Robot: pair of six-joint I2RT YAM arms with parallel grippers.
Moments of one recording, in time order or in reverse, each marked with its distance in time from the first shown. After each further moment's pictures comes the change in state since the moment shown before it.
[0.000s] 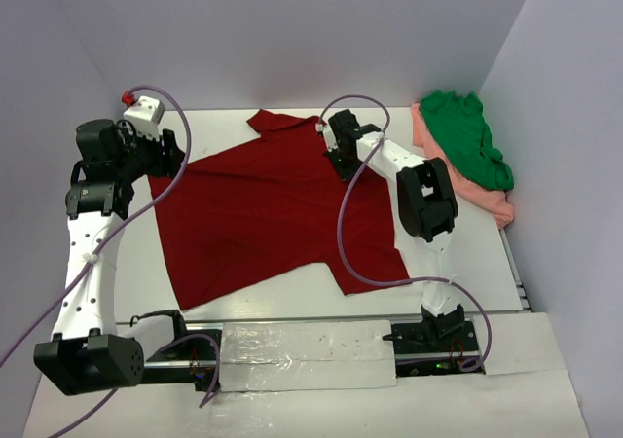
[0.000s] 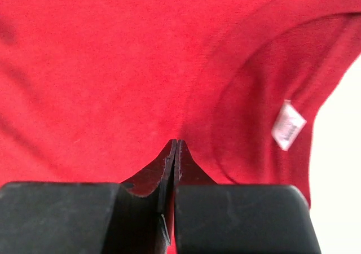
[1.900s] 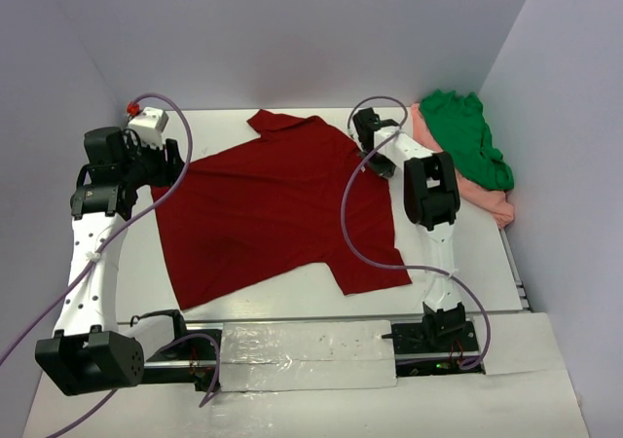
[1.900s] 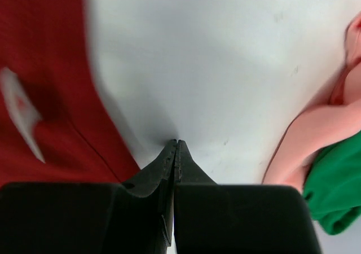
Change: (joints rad) left arm 0.000 -0.018 -0.064 -0.040 -0.028 -0.028; right arm -0.130 0.149 0.133 -0.131 0.460 -0.209
